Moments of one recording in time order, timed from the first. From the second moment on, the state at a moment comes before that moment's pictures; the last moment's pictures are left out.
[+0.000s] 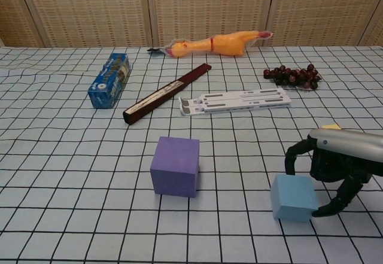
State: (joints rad) left arm -0.11 -1.06 0.10 -1.70 1.64 1.38 0.21; right arm 0.52 -1.35 -0.02 -1.64 -1.38 0.82 0.04
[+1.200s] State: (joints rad) left arm -0.11 -1.06 0.10 -1.70 1.65 1.38 0.22; right arm 0.62 -1.53 0.07 -1.48 -1.38 0.80 0.23
